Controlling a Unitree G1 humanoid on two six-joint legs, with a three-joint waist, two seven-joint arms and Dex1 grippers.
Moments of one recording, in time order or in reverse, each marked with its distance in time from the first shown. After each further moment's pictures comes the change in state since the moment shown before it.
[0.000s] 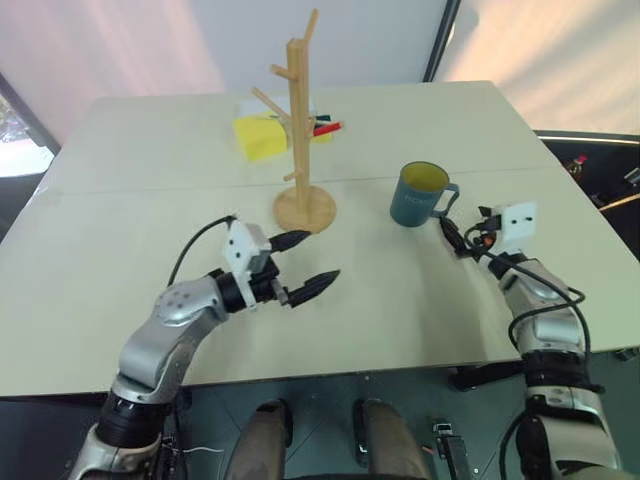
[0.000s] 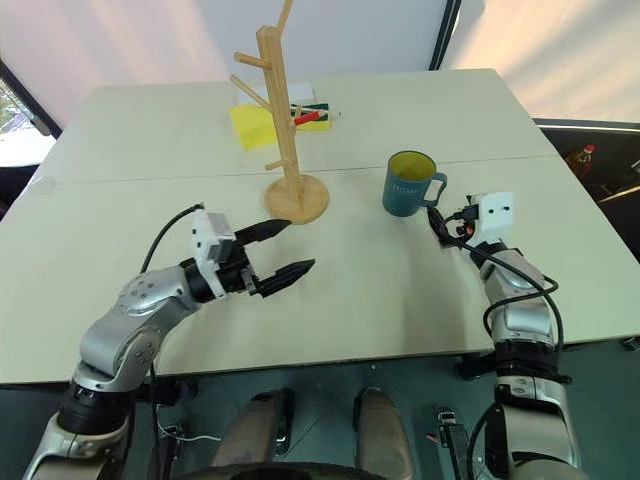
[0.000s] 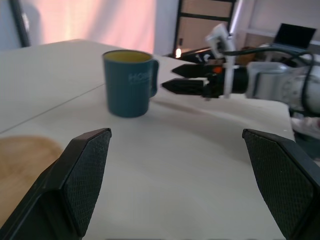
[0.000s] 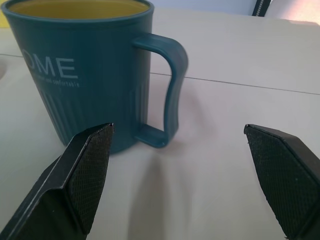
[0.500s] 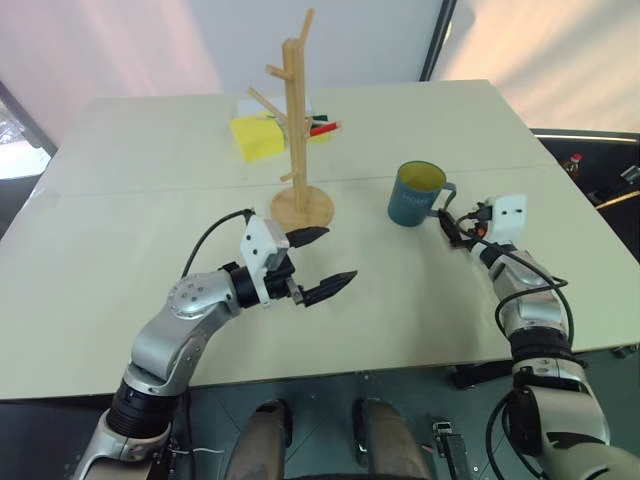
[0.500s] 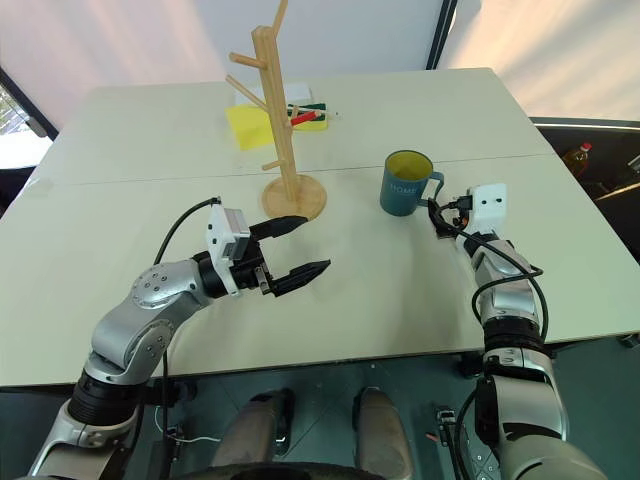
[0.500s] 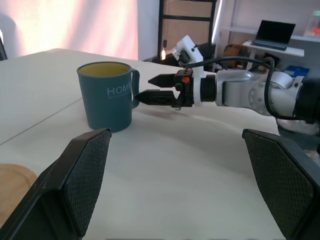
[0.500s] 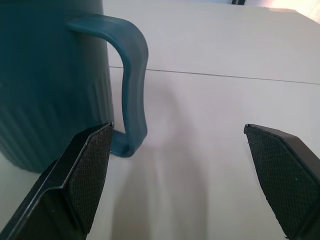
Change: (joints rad) left arm -0.031 -0.012 -0.031 -0.009 0.020 0.015 0.006; right arm -0.147 0.006 0.002 0.284 -0.039 -0.112 -0.046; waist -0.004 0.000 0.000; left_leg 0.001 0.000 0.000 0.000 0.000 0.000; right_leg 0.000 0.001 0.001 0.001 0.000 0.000
